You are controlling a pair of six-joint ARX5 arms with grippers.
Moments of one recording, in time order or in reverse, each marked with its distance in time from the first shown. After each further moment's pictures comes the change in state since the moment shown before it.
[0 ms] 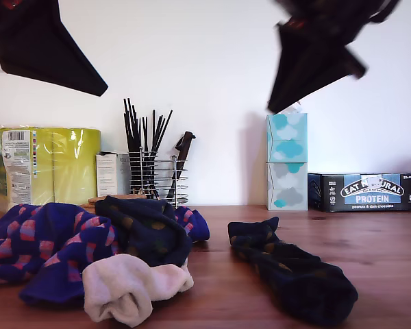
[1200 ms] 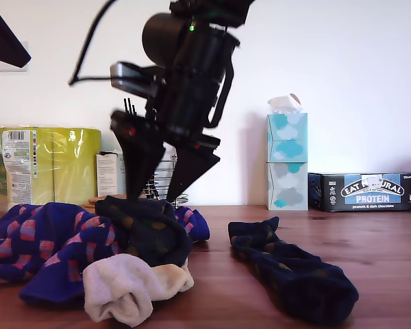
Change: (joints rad) left arm 0.111 -0.231 0.000 -0.237 -0.050 0.003; right arm 0.263 0.589 0.430 0.003 0.188 -0.153
